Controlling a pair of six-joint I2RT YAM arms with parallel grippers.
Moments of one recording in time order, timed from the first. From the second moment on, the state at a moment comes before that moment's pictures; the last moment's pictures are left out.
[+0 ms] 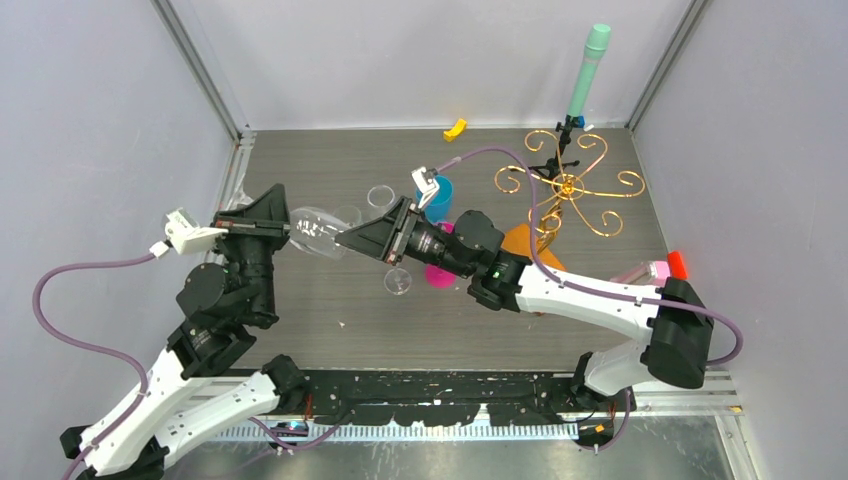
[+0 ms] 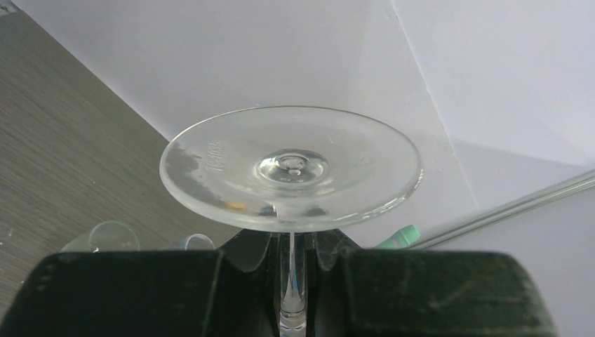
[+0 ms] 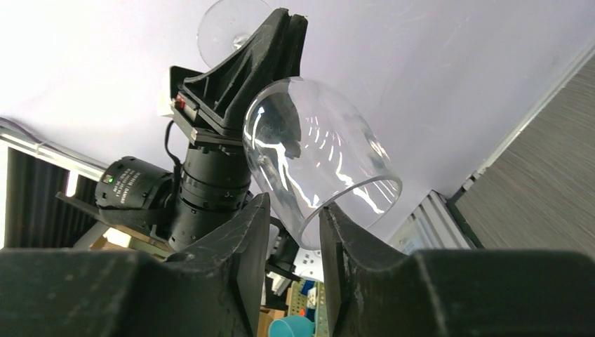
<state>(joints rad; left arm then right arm) -0.87 0.57 0.93 -0.06 -1.02 -0.72 1.09 1.41 1.08 0.56 -0.12 1.16</state>
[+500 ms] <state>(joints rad) -0.86 0.52 0.84 0.02 -1.04 -0.88 1.09 1.55 1.07 0.89 -0.19 1.30</state>
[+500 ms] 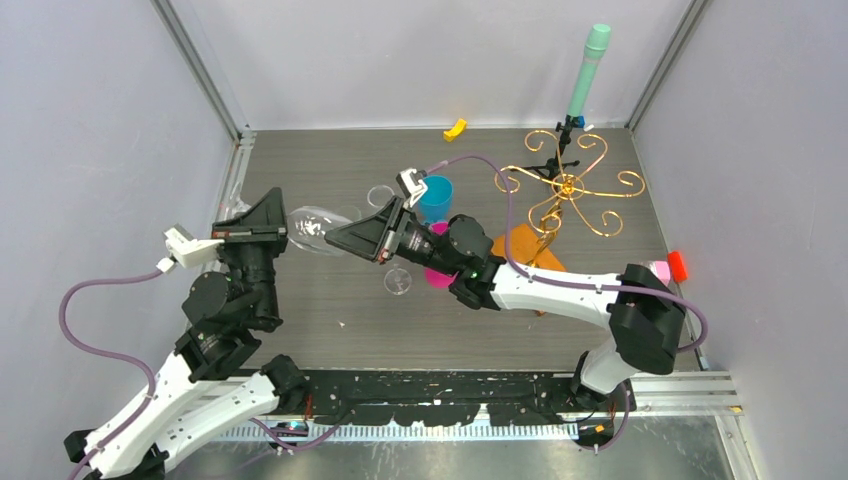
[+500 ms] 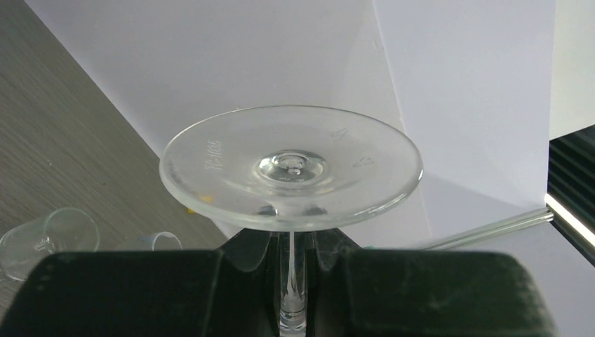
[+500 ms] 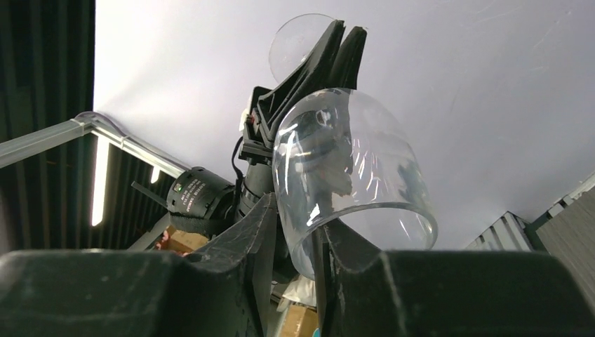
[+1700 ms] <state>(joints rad) -0.87 0.40 0.79 -0.14 -1.00 -0.91 1.10 1.56 1.20 0.62 -0.07 1.10</state>
